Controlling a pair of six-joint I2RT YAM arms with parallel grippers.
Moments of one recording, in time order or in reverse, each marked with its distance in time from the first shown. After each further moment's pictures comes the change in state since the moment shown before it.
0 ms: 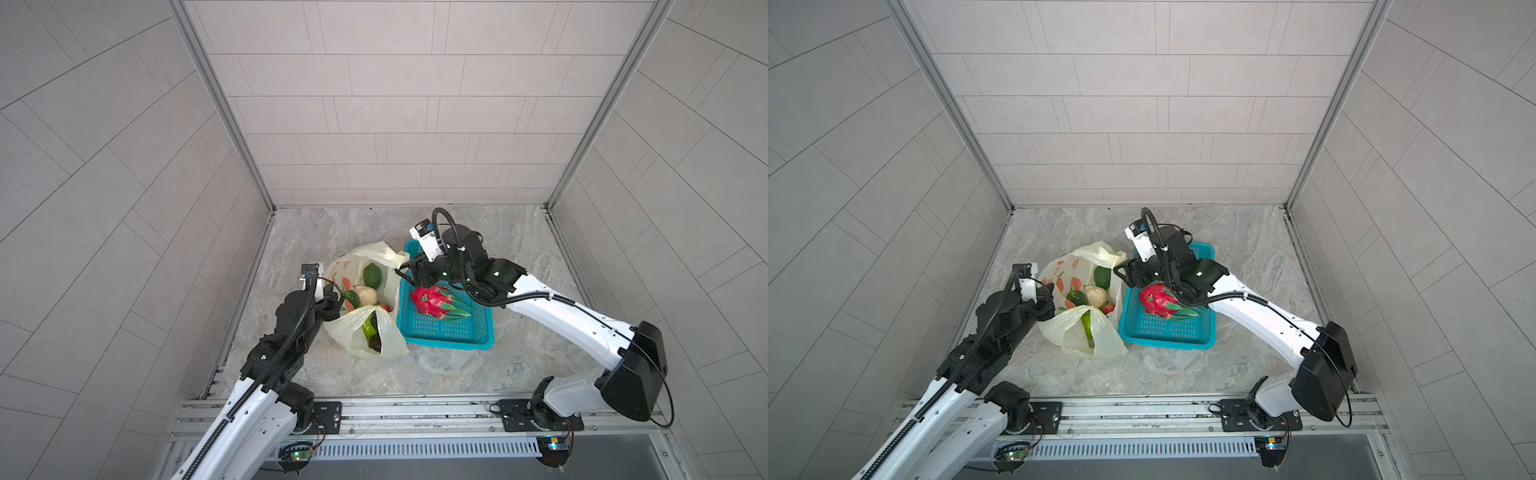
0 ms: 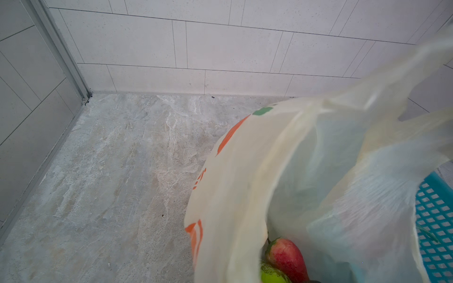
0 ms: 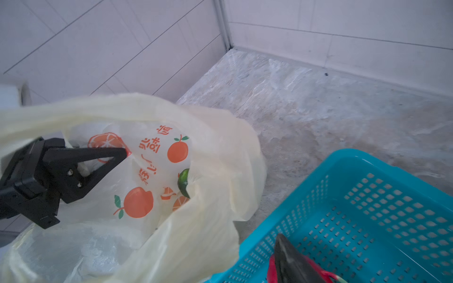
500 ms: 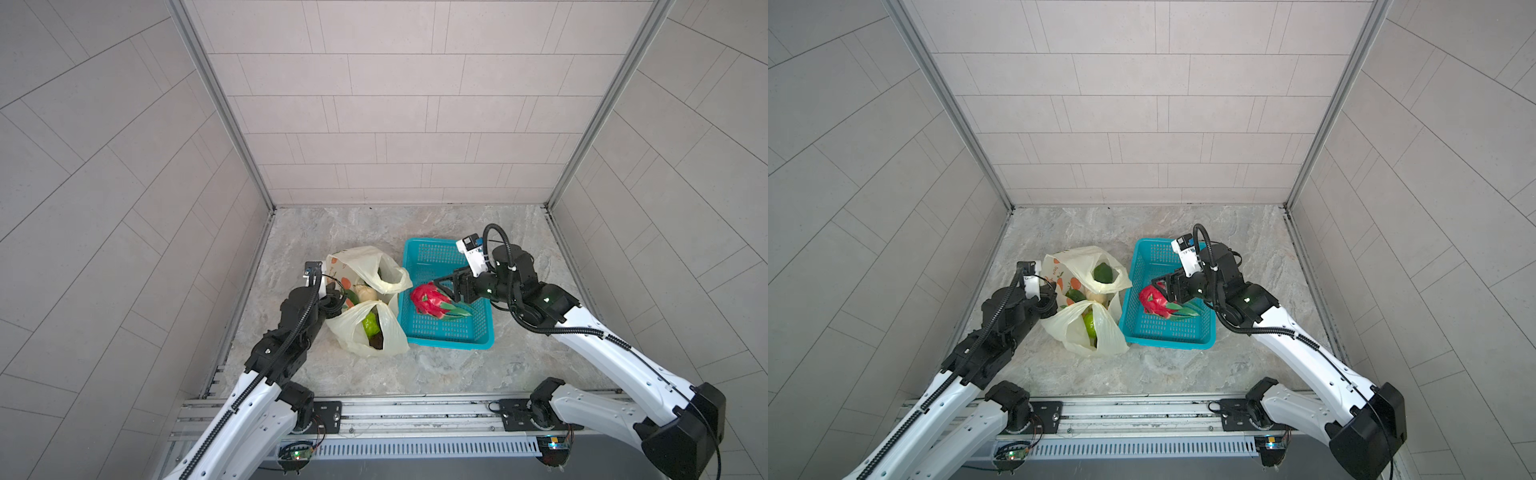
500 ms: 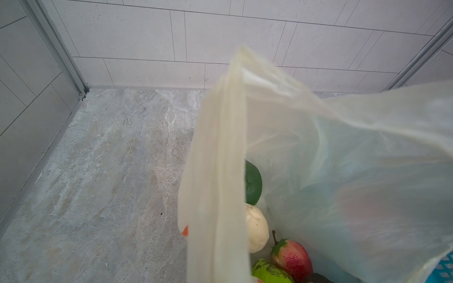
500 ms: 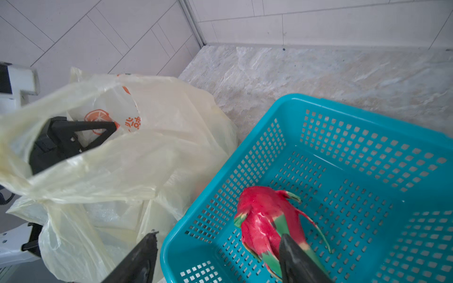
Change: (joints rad) left arm 0.000 0.054 0.000 0.024 0.002 0.000; right arm -0.142 -0.304 -0.295 -0.064 -0.095 0.041
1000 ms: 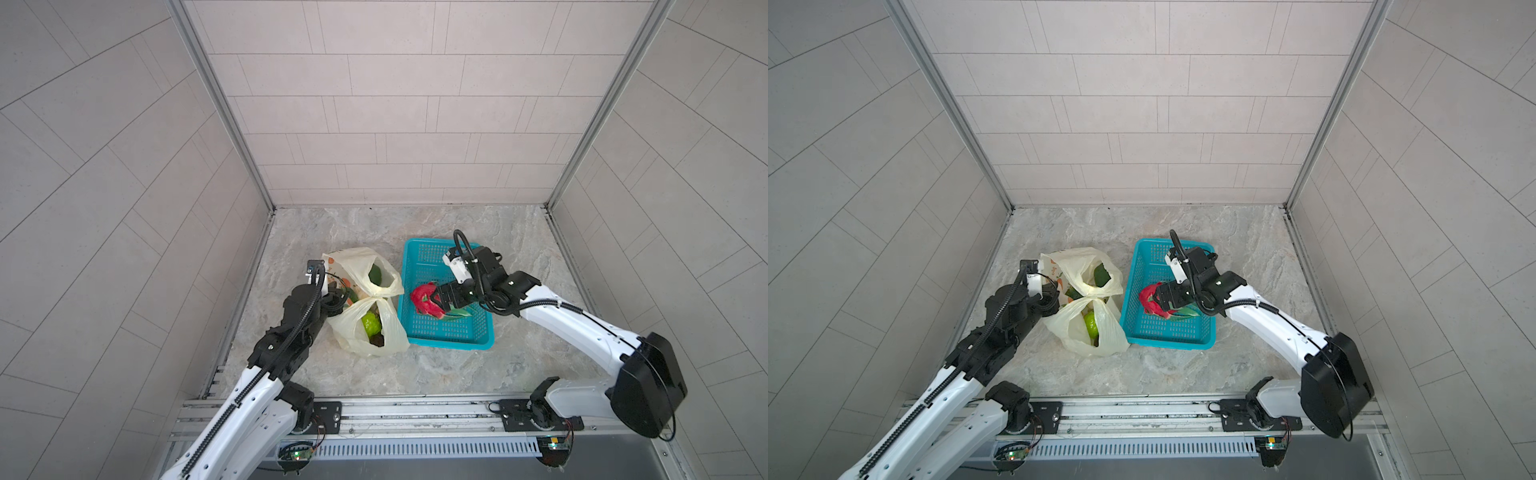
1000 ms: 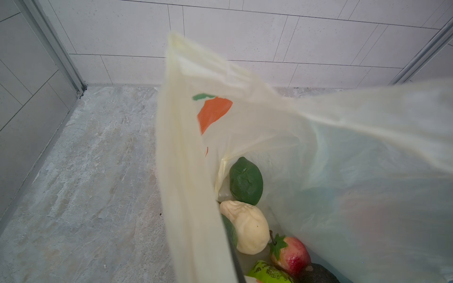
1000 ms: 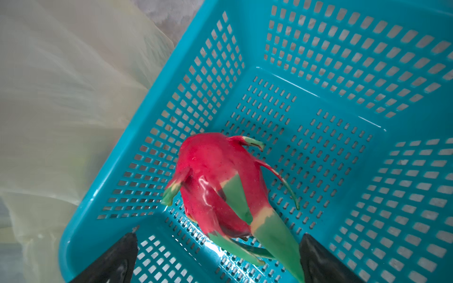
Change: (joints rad) left arm 0.000 0.027 0.007 0.011 0.000 0.003; right arm 0.028 0.296 0.080 -0.167 0.177 -0.092
